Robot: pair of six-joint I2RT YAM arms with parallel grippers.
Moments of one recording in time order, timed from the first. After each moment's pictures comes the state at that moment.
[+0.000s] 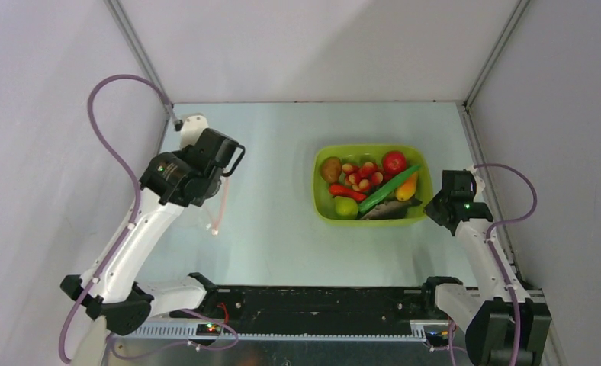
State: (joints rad) left arm -0.60 1.17 1.56 -1.42 -0.88 -0.65; right arm -0.02 0.98 0.69 -0.64 0.19 0.69
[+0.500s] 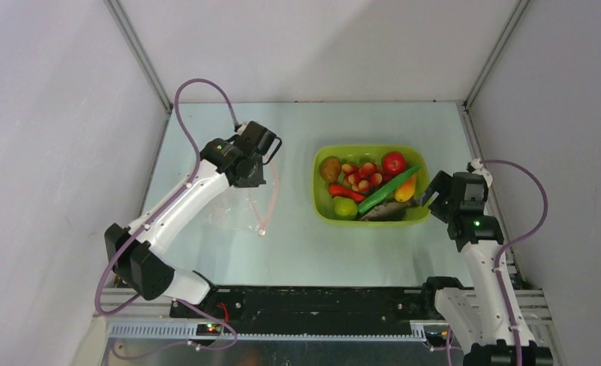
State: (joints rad) left arm -0.60 1.43 1.43 -1.11 -0.43 -0.56; right arm -0.03 0.81 0.71 -0.65 0.13 0.56
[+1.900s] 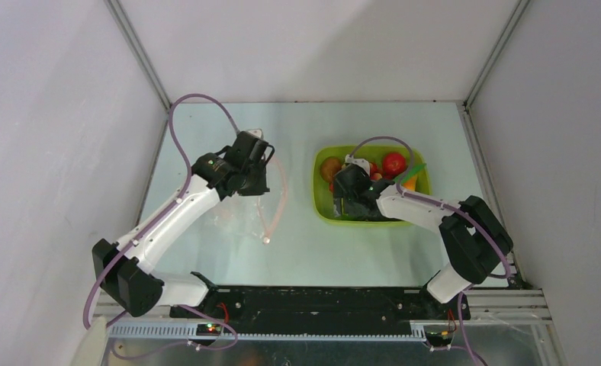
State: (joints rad) left arm -0.60 1.31 1.27 -0.94 -0.22 -0.55; right arm 0.72 1.59 0.96 -0.42 0.27 0.59
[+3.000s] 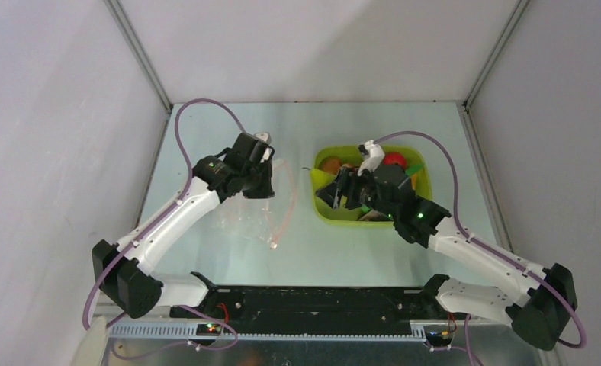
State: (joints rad) left arm -0.60 1.30 1.24 -0.89 -0.05 -0.52; right arm 0.78 1.04 0.84 -0.15 0.02 0.60
